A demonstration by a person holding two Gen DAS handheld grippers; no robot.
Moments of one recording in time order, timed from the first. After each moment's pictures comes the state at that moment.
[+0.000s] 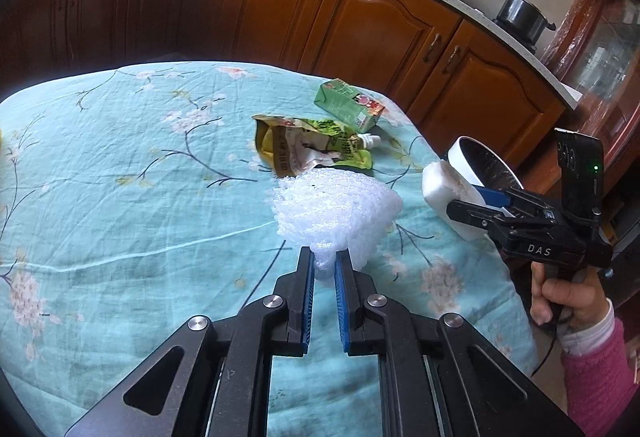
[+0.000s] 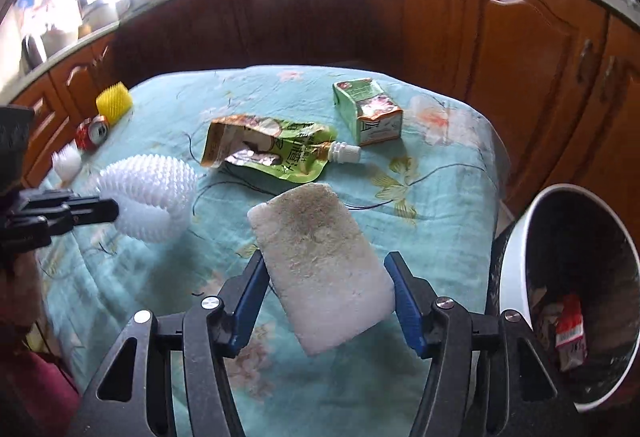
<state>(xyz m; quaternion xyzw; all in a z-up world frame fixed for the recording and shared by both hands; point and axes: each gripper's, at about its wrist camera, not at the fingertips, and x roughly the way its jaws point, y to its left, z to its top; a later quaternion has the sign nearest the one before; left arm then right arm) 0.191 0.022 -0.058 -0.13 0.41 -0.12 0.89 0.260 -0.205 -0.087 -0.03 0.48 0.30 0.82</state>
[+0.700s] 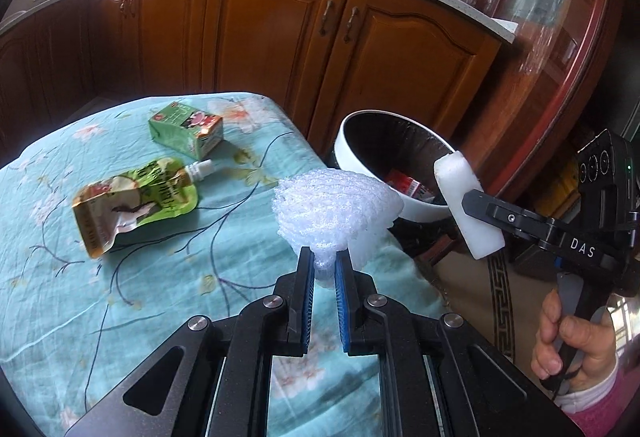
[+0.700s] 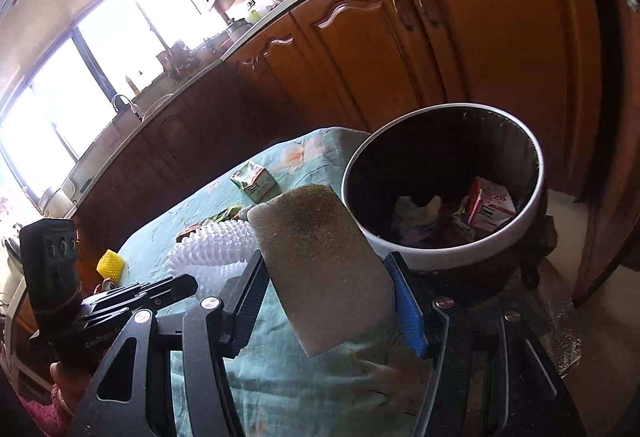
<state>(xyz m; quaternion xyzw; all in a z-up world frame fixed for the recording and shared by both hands) 0.237 -0.119 -0.037 -0.04 0.41 -0.22 0.88 0.209 -0.349 -0.061 0.22 0.43 0.13 0.87</state>
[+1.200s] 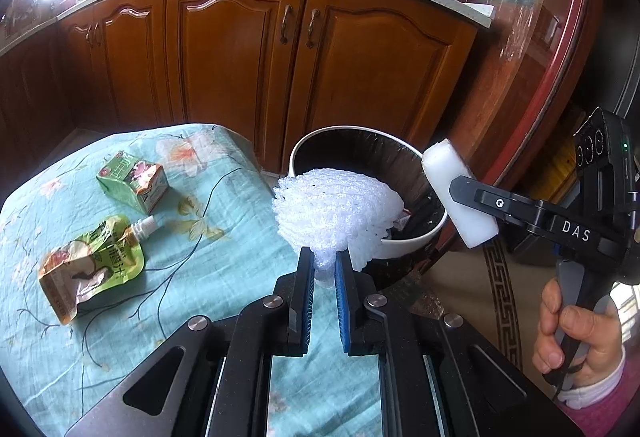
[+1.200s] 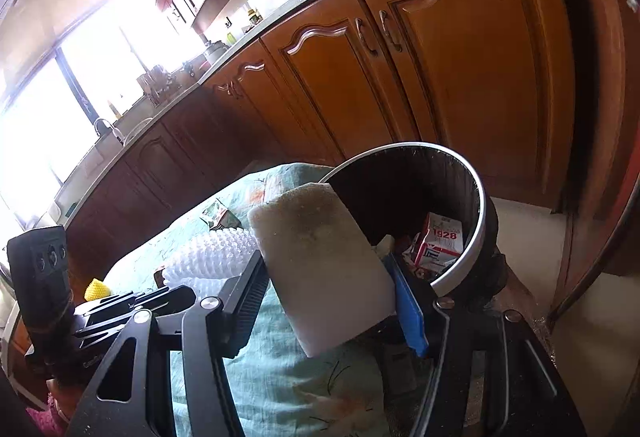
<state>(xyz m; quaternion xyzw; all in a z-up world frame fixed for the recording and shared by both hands) 0.275 -0.177 -0.029 0.00 0.40 -0.25 0.88 0.228 -0.398 -0.052 0.22 0.41 0.09 0.88</state>
